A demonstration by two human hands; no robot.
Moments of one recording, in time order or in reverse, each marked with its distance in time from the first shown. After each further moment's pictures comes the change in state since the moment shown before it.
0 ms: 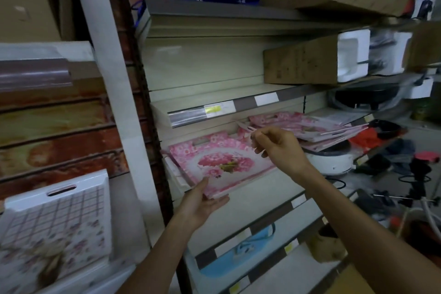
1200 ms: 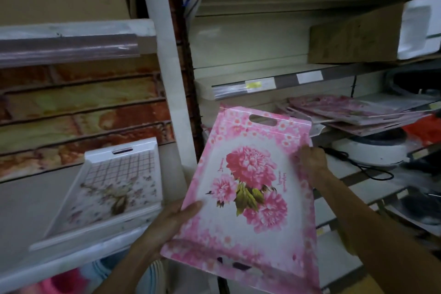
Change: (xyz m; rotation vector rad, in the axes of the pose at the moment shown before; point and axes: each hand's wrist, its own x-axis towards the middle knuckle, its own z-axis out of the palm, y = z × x) left_hand -0.169 0.002 -0.095 0.750 0.162 0.181; right_hand -0.012 0.096 0.046 0.079 0.247 0.566
